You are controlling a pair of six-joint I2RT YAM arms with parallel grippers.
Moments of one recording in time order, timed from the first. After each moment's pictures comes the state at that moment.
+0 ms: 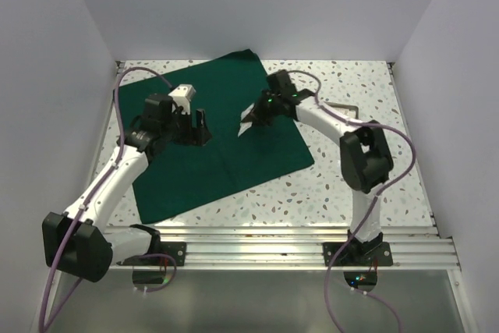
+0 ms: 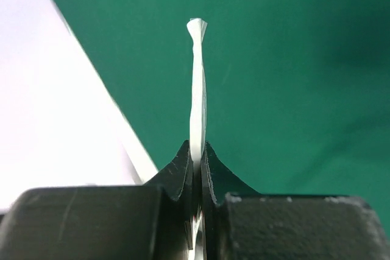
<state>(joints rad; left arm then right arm) -0.29 1.19 0.99 -0.48 0.23 -0.22 0.56 2.03 1.62 -0.48 -0.34 1.04</state>
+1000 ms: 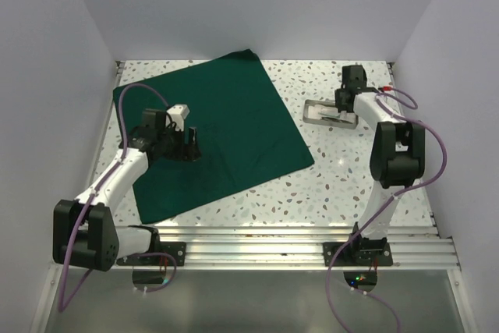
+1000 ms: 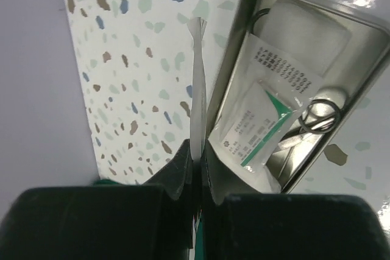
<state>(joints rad) -0.14 1.25 0.81 -0.45 0.29 -0.09 0.04 1.93 1.44 -0.38 0.35 1.51</state>
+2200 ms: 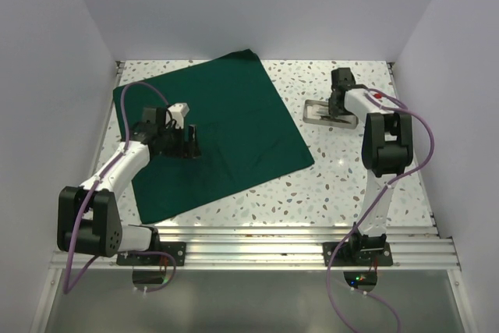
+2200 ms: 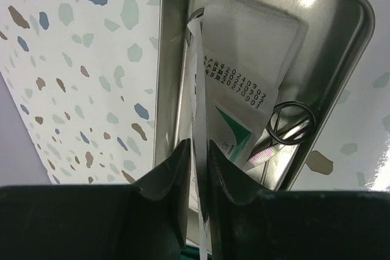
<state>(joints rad) -0.12 1.34 0.85 -0.45 0.31 -0.09 0.07 2.09 1.56 -0.55 0.40 1.66</state>
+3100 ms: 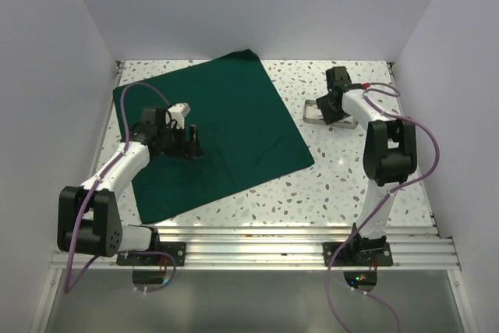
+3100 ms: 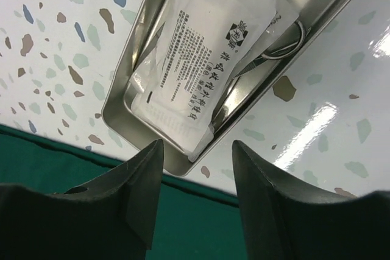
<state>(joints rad) -0.11 1.34 0.84 -0.43 0.38 -0.09 0.13 1.98 1.49 -0.60 0.27 1.37</state>
